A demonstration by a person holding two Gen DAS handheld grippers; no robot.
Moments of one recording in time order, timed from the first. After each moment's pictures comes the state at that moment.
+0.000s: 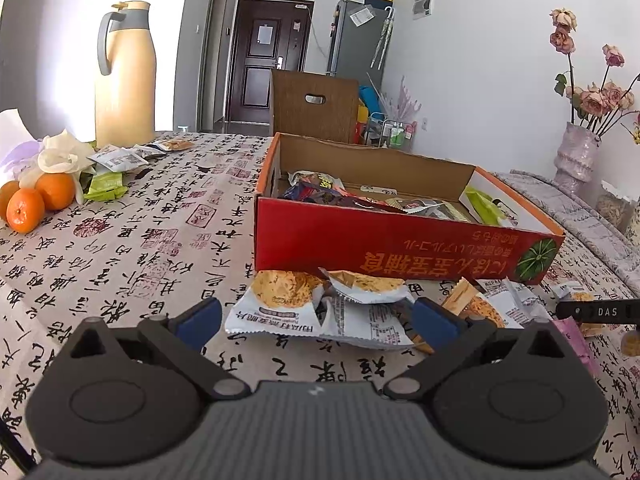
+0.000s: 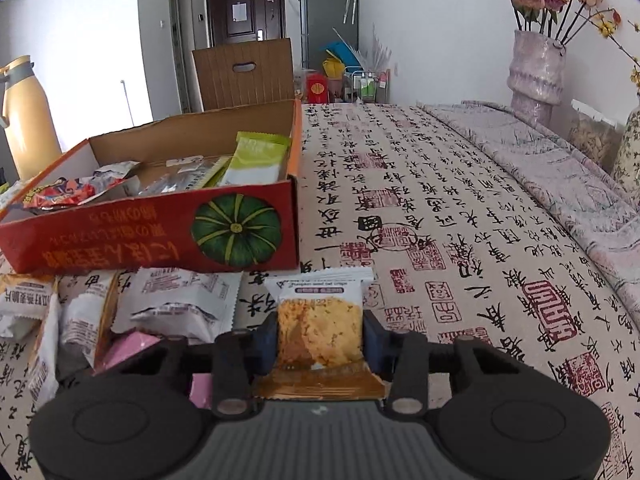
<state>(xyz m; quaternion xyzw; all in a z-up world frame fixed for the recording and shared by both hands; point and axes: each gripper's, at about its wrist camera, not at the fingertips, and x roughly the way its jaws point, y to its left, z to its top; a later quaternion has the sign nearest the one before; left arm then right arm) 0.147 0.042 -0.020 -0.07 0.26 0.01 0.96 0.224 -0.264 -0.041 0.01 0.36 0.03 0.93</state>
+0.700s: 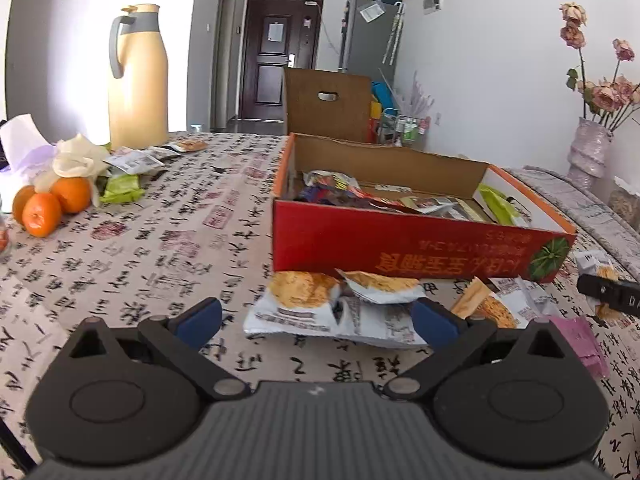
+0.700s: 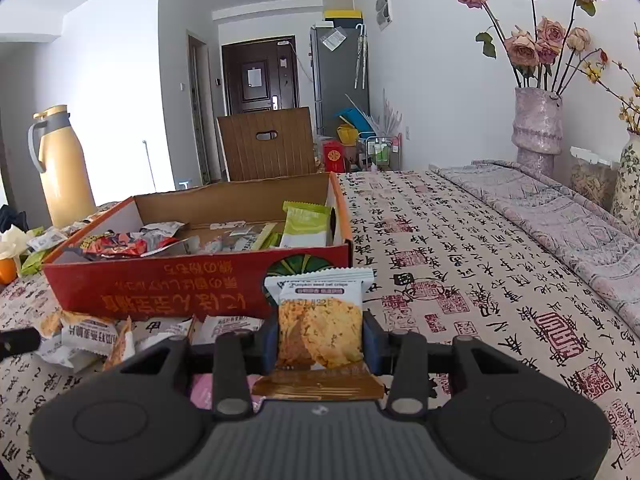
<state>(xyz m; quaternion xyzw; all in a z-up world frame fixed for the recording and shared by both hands) 0.145 0.046 -0.012 -0.06 0.27 0.03 0.96 0.184 -0.242 -0.019 0.03 0.25 0.05 0.97</state>
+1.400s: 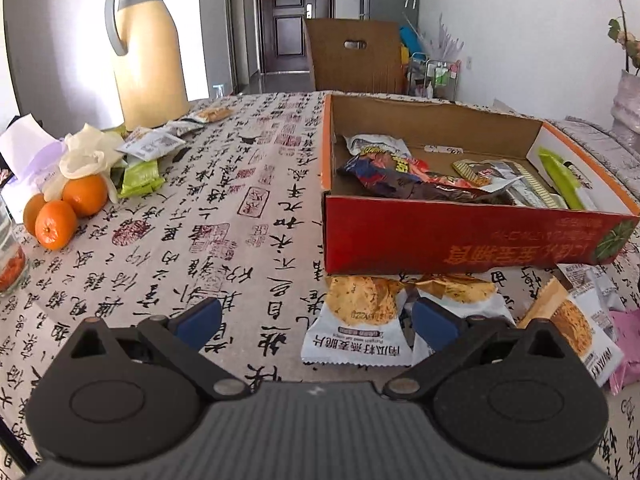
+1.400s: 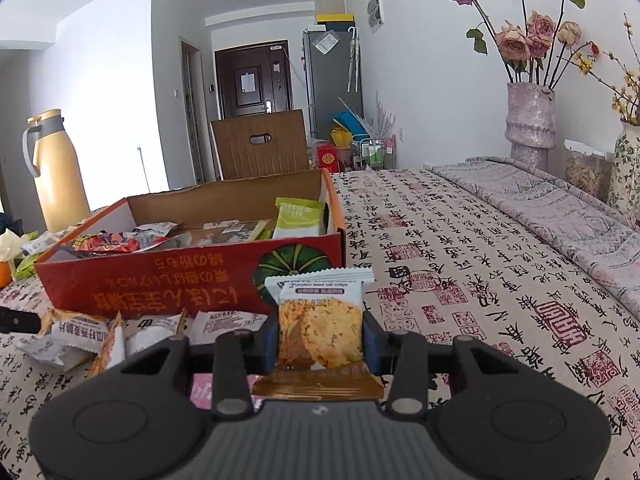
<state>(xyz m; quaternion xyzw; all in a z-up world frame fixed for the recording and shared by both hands) 0.199 0.065 -0.012 -0.02 0.36 0.07 0.93 0.183 -0.245 -0.030 0.04 0.25 0.04 0.97</state>
